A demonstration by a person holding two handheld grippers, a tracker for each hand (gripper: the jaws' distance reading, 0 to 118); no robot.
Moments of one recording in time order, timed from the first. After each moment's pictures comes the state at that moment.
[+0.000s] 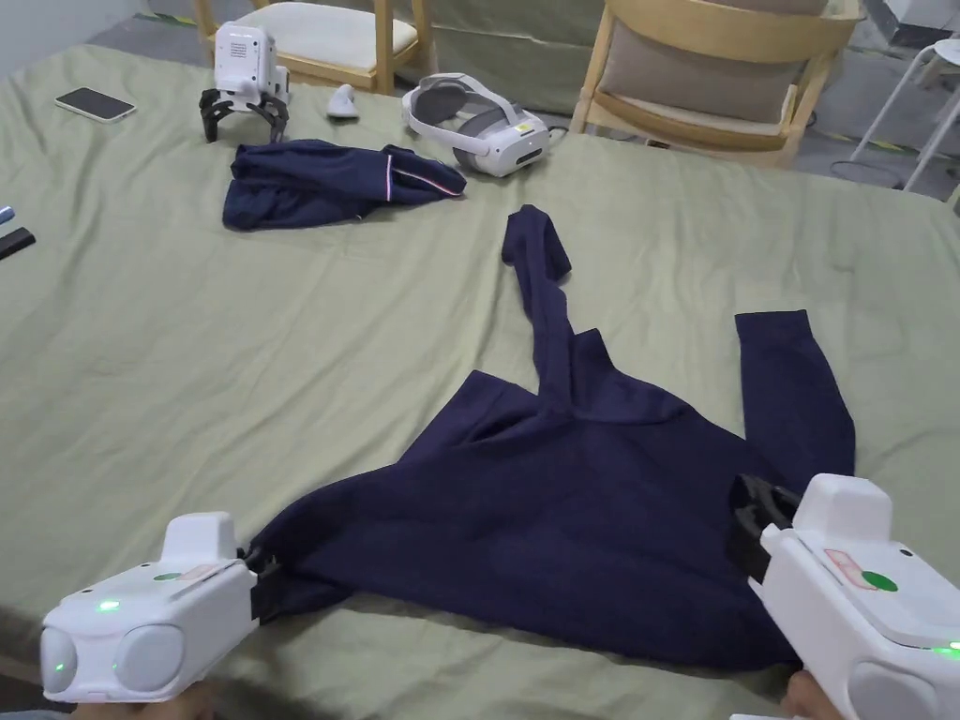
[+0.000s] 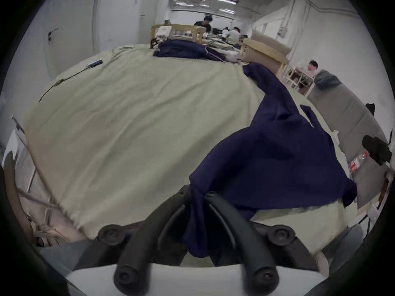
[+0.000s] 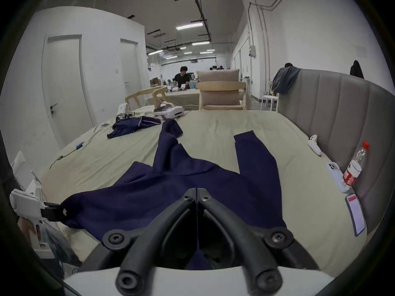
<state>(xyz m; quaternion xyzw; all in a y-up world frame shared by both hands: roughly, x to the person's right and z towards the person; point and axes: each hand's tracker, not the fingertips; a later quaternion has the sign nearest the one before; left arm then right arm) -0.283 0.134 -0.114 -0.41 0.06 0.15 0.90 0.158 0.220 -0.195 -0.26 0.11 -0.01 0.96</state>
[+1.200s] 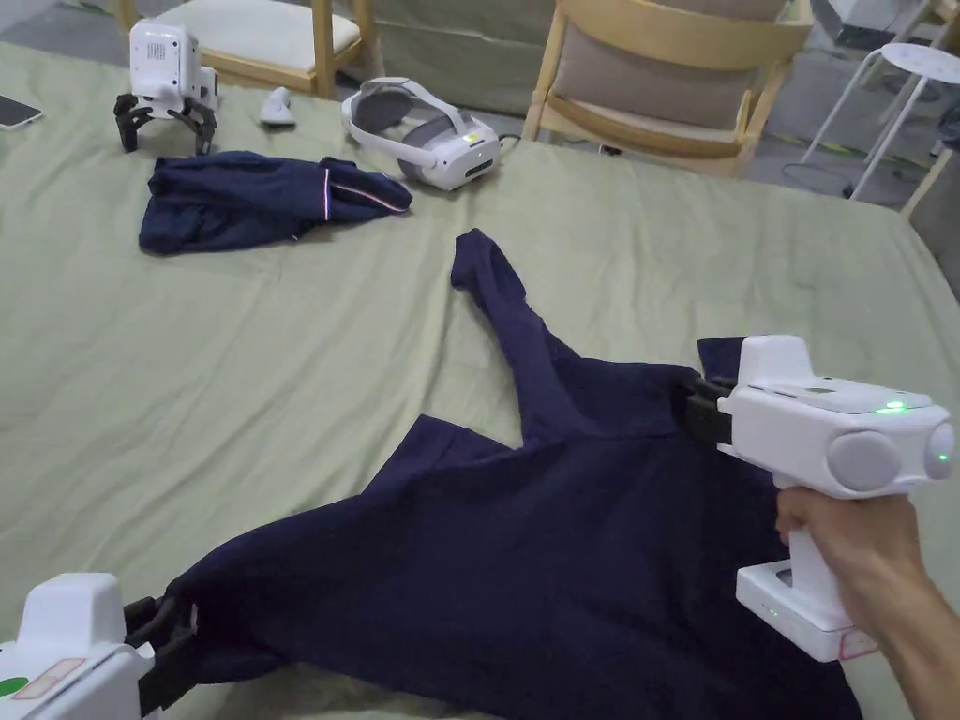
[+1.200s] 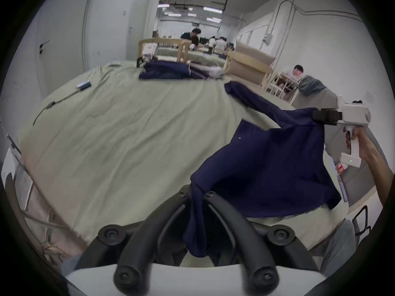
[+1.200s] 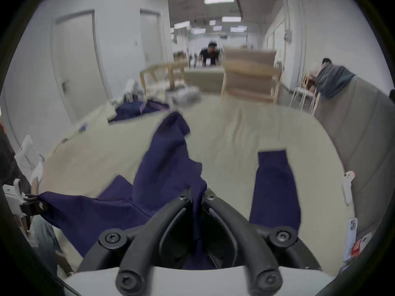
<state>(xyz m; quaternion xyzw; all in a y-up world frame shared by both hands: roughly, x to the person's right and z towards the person) -0.279 0.195 -0.121 -0.36 0.02 0.13 0.92 0.178 0.261 -0.396 -0.31 0.21 0.03 0.93</state>
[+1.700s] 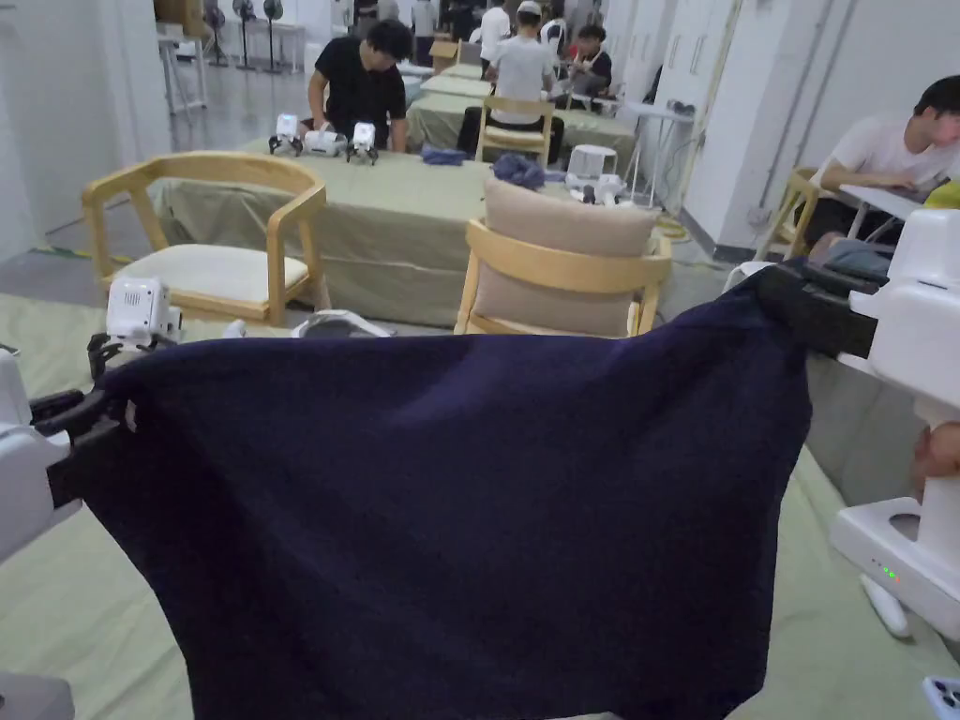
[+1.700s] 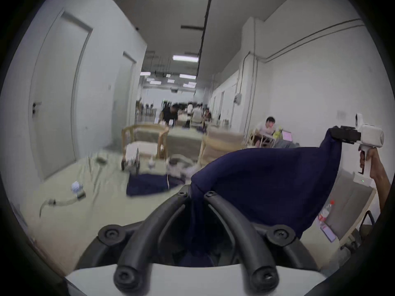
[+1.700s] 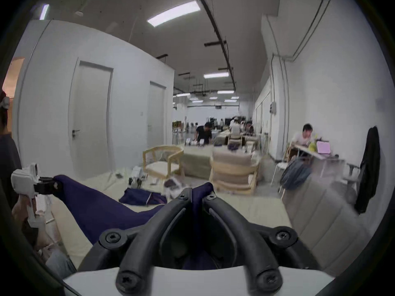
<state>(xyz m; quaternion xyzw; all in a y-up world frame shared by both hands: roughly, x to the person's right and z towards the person) -0.285 0.462 -0.173 -0.09 -0.03 0.07 0.99 0.234 0.559 -0.282 -0.05 0.18 0.03 0.98</state>
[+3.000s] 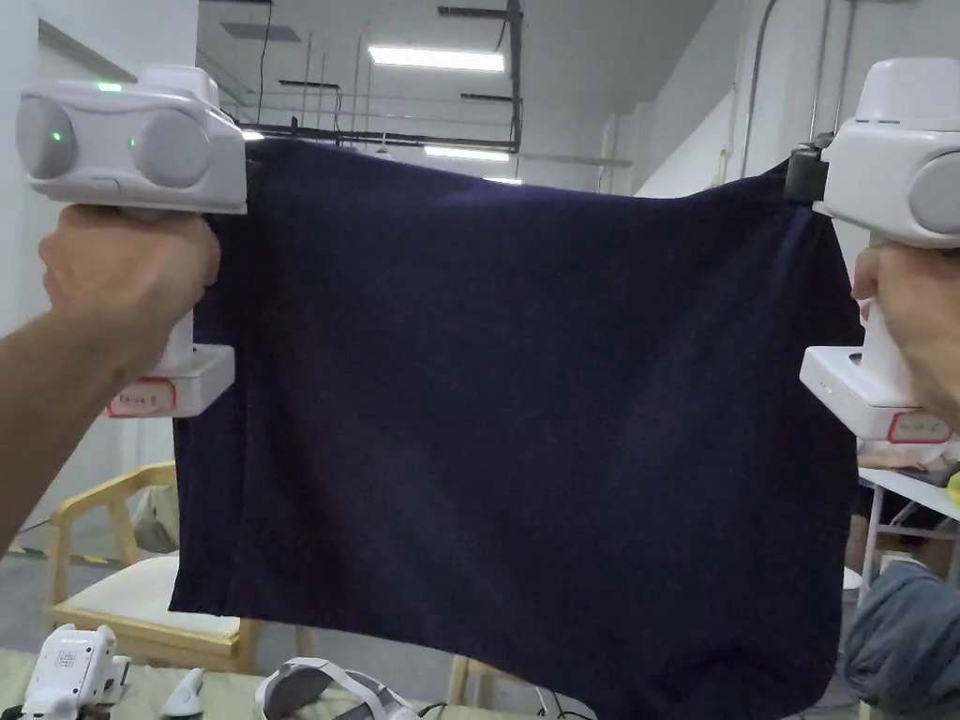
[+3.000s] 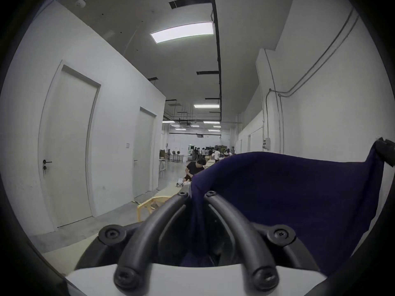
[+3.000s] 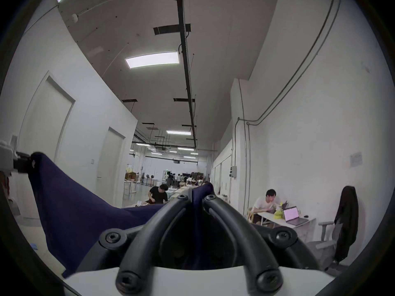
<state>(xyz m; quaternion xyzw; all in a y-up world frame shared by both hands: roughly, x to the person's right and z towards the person) -0.292 0.803 -0.505 0.06 0.10 0.04 0.99 0.159 0.822 -0.509 0.17 0.02 0.05 0.98</state>
